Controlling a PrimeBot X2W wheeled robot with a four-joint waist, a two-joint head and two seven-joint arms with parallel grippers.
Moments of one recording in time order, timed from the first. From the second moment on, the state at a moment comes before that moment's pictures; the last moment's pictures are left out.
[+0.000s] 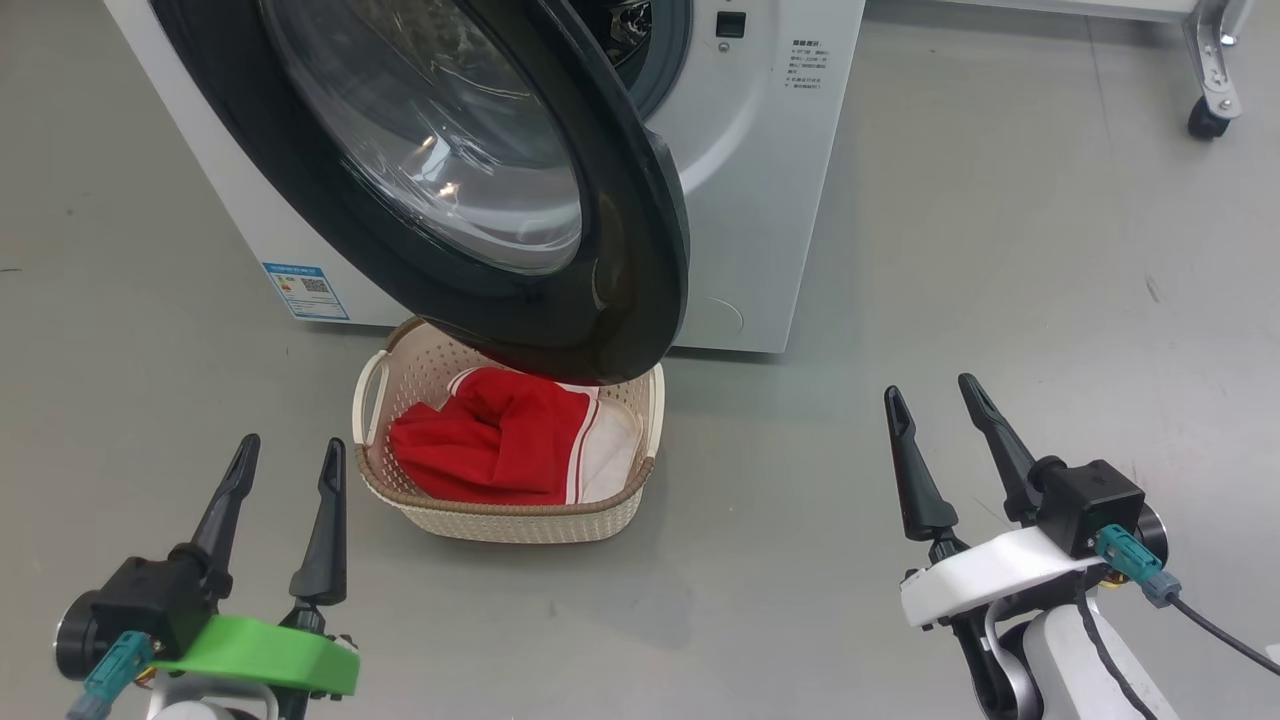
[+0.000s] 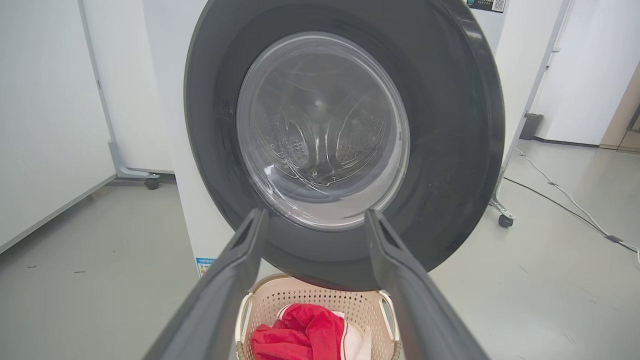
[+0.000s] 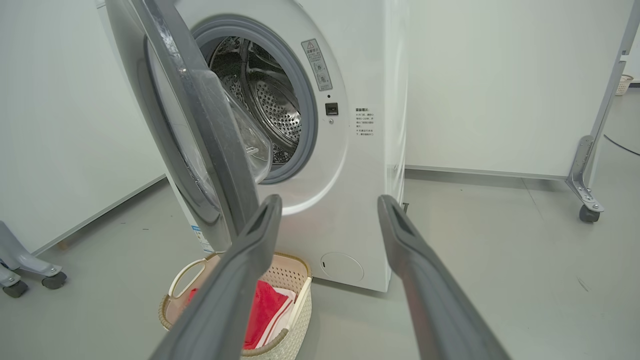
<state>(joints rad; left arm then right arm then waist) -0.04 0.16 -0.15 0.10 -0.41 -0.06 -0.26 -0.11 -0.06 0.24 0.19 0.31 0.12 -0.25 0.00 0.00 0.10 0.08</state>
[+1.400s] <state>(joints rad) -0.13 0.09 -0.16 0.09 -0.38 -0.11 -0.26 -0.46 -0.14 0.62 0.16 0.23 0.12 -0.20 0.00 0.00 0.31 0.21</state>
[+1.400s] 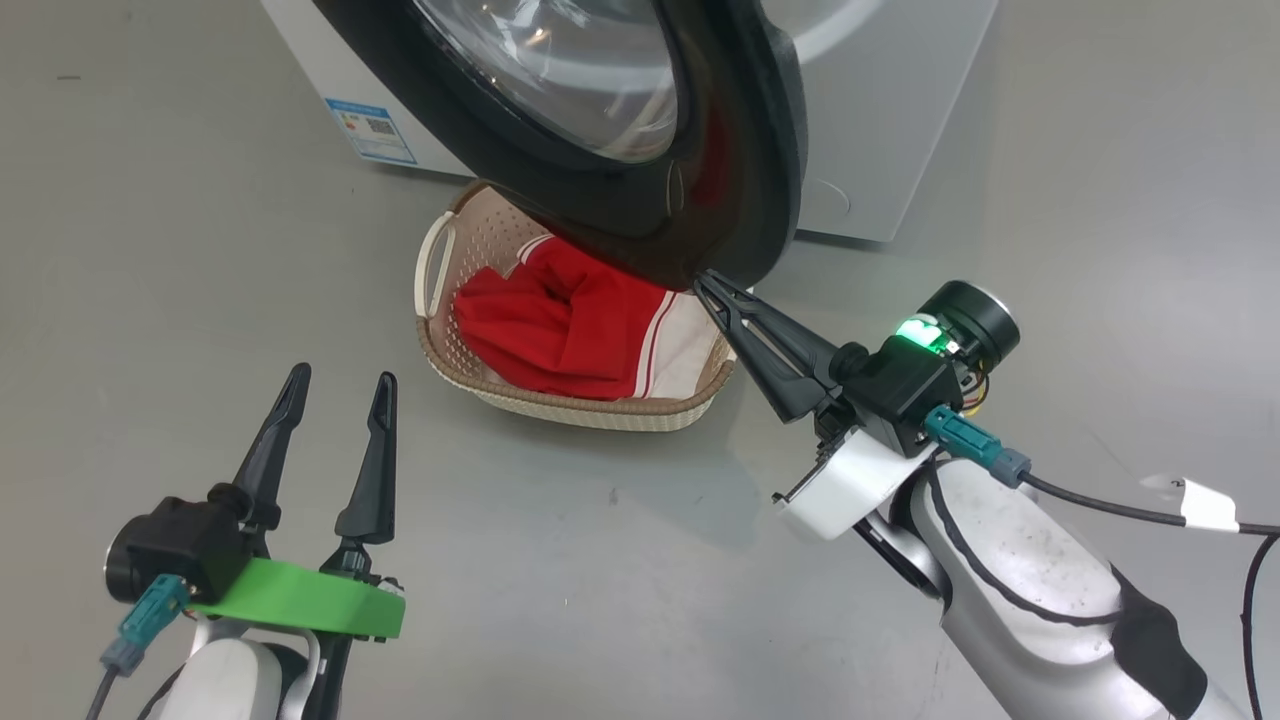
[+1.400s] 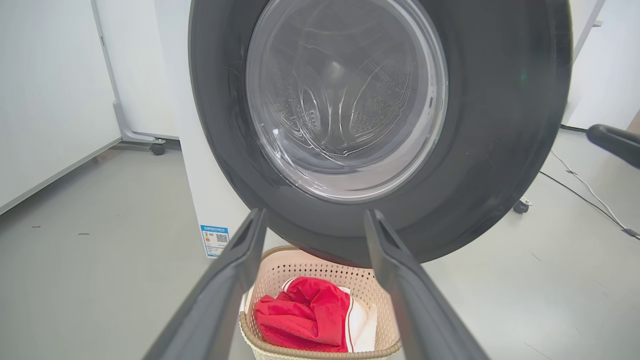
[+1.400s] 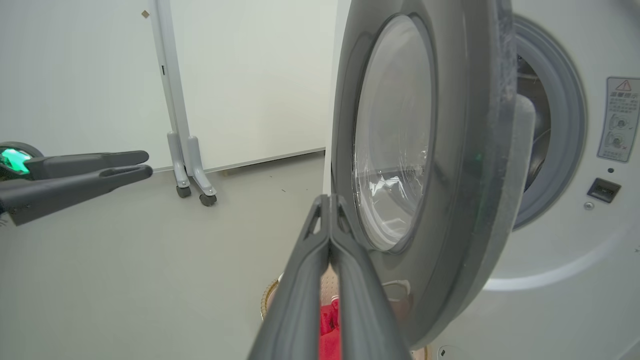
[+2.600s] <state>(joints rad) -0.23 0.06 -0.14 0.11 -0.38 -0.12 -0.26 -0.70 -0.17 0.52 0.29 0.24 0.11 -0.22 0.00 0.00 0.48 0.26</state>
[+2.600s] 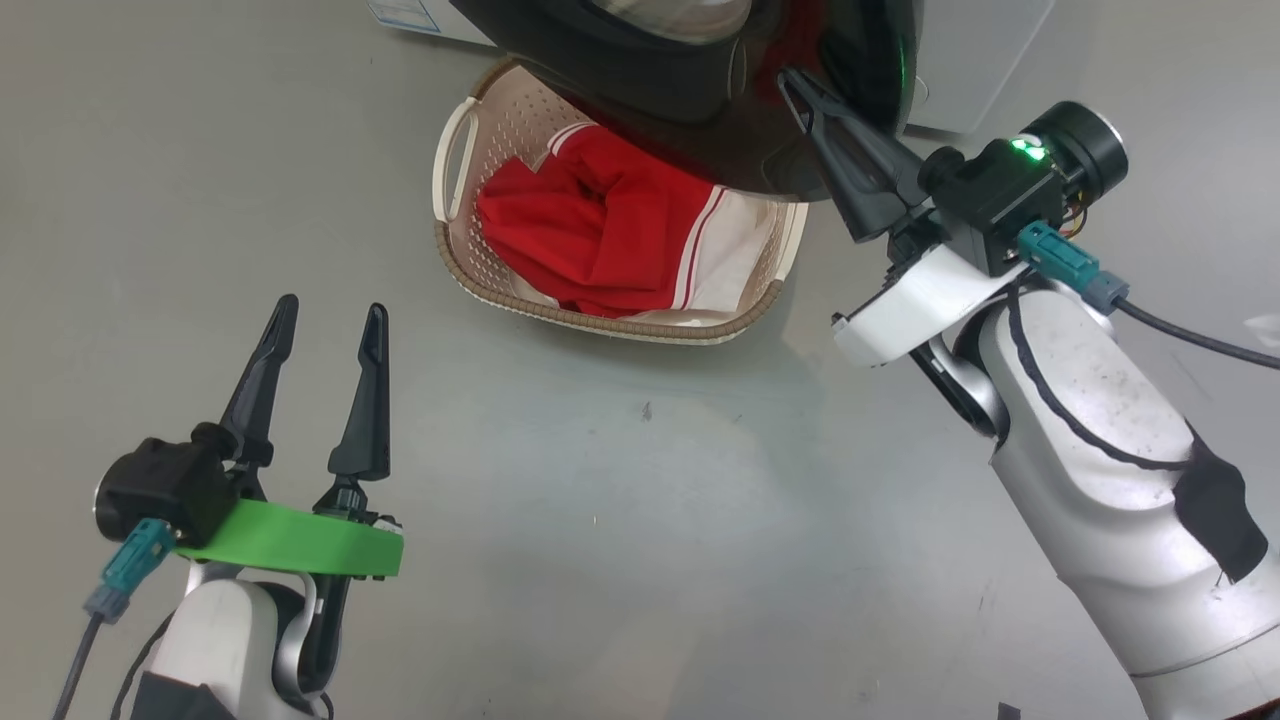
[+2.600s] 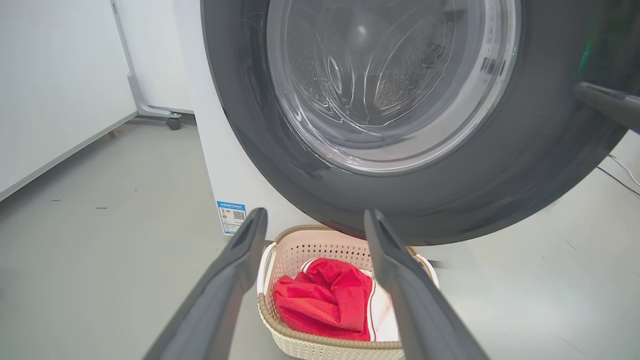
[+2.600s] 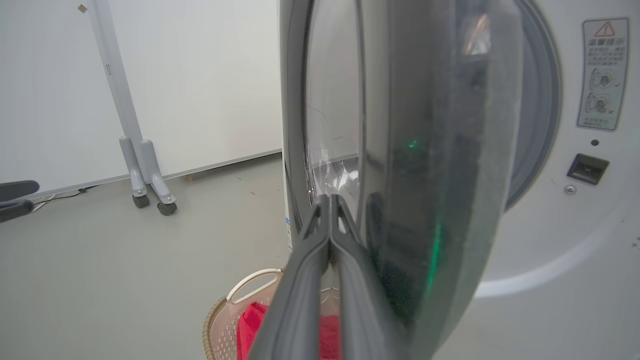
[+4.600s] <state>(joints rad) -0.41 0.03 -0.21 0.12 -0.41 -0.12 -0.26 -1.27 -0.30 0.40 0.44 0.14 0.09 -0.13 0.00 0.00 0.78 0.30</state>
